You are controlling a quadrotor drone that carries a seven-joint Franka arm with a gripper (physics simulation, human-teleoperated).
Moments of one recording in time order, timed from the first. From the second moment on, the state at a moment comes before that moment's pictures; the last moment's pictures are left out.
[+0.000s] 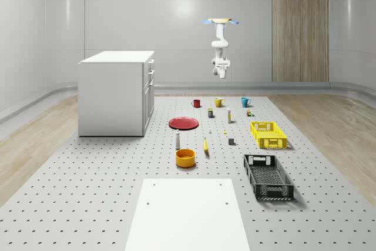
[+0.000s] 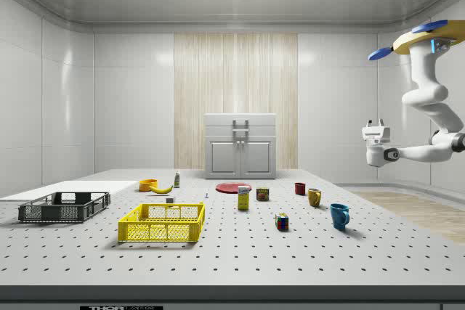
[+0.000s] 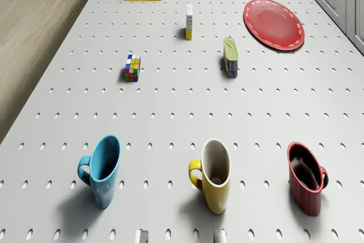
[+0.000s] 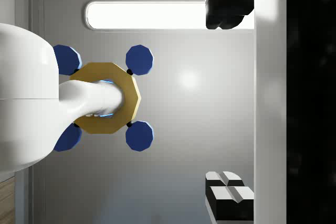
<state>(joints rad) 0.00 -0.79 0.00 -2.34 0.00 1.55 0.79</state>
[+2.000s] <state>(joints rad) 0.36 -0.84 -0.75 -2.42 1.01 1.46 0.64</state>
